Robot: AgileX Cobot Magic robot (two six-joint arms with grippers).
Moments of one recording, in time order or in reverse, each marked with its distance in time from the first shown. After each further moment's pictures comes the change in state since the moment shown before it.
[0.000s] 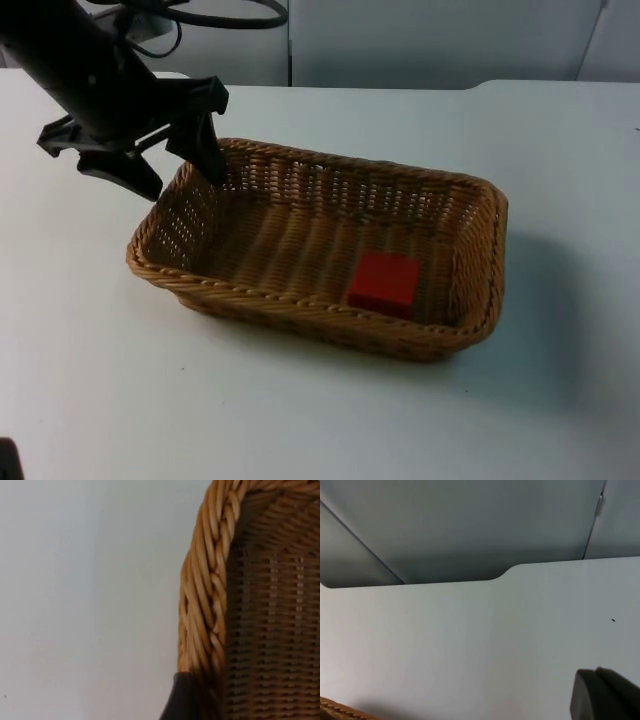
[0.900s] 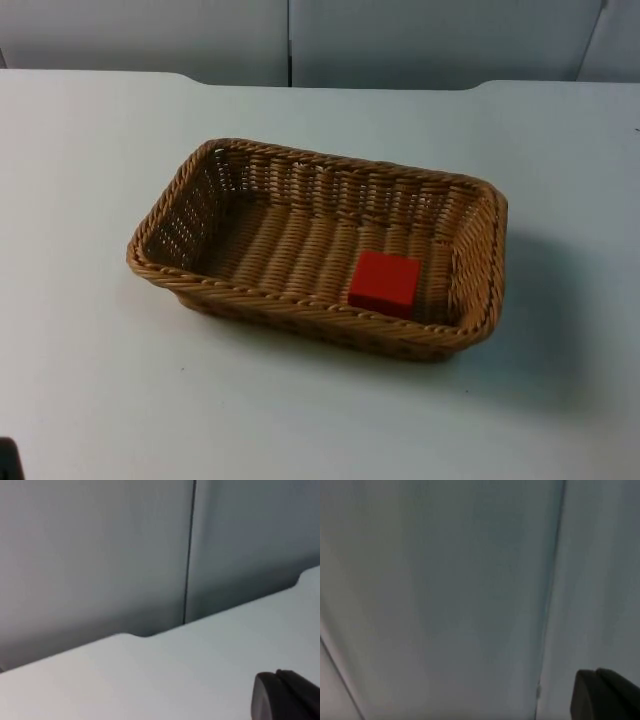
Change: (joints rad) right arm 0.000 -0.228 -0.118 -0.128 -0.210 0.000; left arm 0.000 -0.597 -0.077 0.394 -0.166 -0.091
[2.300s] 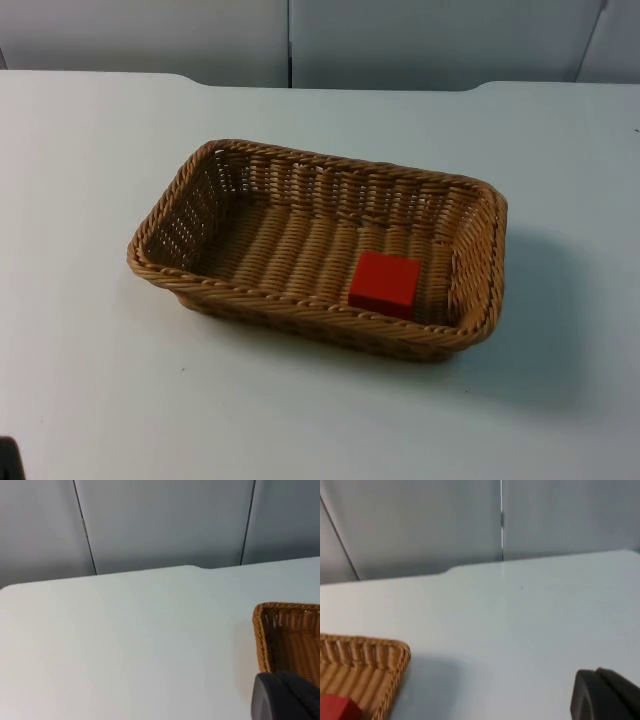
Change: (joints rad) right arm 0.000 -1.279 1.466 -0.080 -0.021 0.075; left arm 0.000 -1.206 0.832 0.334 0.245 -0.351
